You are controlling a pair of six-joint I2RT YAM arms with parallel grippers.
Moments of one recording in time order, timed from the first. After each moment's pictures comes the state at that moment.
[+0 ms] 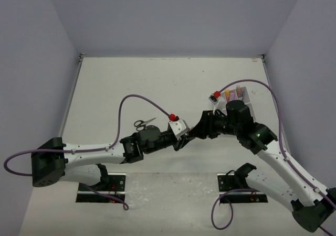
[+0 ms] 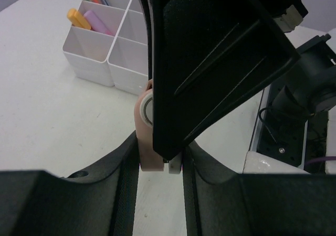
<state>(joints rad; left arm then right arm) -1.21 1.24 0.63 0.49 -0.06 -0.04 0.59 0.82 0.84 -0.59 -0.43 0.61</state>
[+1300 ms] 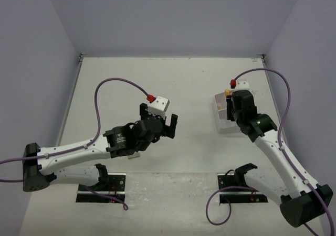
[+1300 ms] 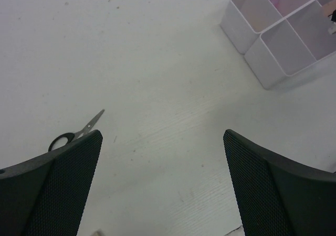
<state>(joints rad) -1.21 1.12 0.93 -0.30 -0.69 -0.43 0.37 0.95 0.91 -0.69 0.36 0.18</state>
